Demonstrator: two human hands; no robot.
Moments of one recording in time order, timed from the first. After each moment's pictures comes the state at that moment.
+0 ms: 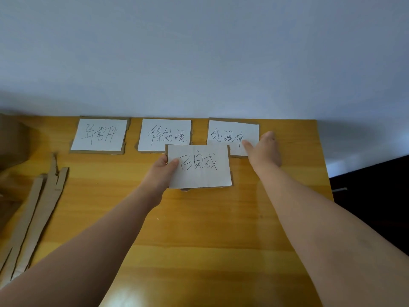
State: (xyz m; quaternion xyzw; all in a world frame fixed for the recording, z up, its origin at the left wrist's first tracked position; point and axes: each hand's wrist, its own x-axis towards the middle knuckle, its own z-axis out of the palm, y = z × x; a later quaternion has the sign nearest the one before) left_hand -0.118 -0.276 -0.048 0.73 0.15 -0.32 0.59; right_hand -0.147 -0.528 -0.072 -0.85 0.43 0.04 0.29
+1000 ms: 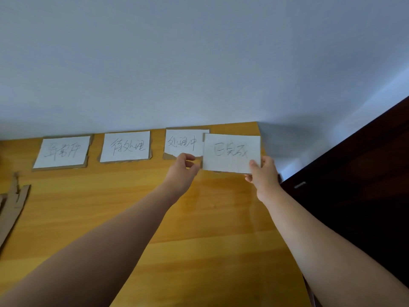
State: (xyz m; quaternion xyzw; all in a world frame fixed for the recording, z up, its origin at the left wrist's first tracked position) left_hand -0.195 -0.407 -0.012 0.83 -0.05 -0.30 0.47; right_hand -0.284 -0.596 -0.043 -0.63 0.48 -0.10 0.60
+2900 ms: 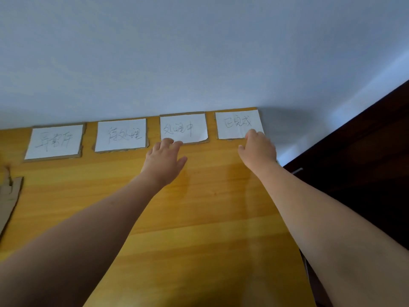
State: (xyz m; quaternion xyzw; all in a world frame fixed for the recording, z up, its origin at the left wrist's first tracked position) left_hand -0.171 -0.374 -0.020 0.94 -0.29 -0.16 0.06; right_hand -0.259 -0.600 -0.031 -0.94 0.31 0.03 0.14
